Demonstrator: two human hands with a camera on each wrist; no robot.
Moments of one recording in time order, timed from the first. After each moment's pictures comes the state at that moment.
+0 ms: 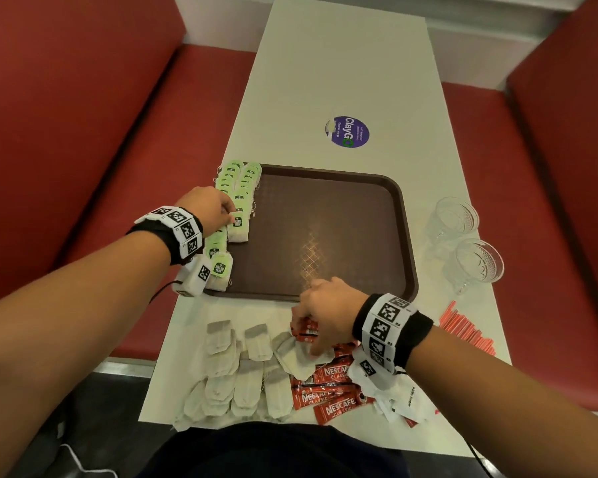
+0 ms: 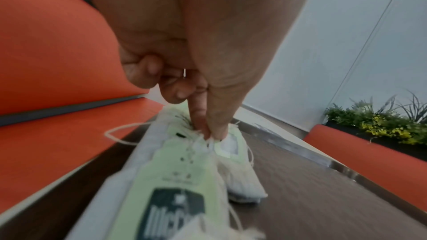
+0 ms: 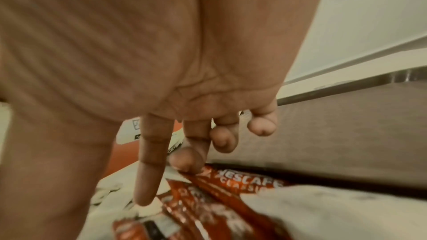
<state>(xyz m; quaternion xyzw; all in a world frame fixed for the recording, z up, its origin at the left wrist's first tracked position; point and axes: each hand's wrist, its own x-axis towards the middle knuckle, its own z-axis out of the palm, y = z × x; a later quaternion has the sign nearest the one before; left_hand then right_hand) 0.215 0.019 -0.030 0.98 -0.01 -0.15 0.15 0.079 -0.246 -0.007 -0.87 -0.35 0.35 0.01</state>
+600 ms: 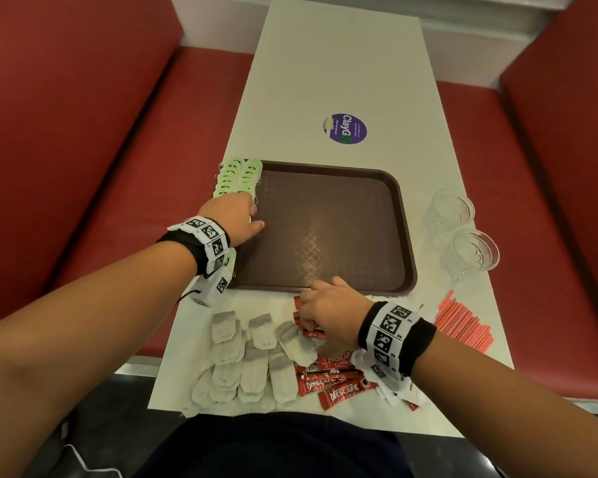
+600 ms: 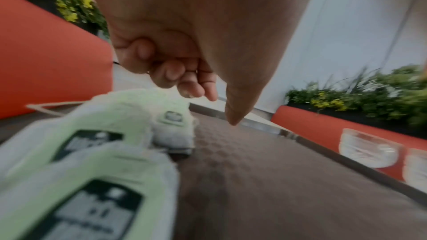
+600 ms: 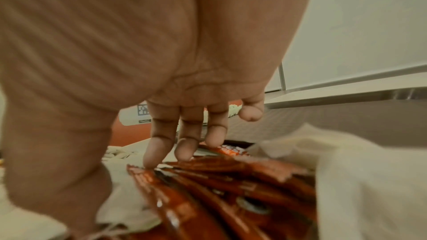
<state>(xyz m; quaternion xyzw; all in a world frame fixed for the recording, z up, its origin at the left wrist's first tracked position) 0.185 -0.020 -0.028 0.99 -0.08 -0.11 0.08 0.049 -0.250 -0.011 -0.88 -0.40 0.27 -0.03</state>
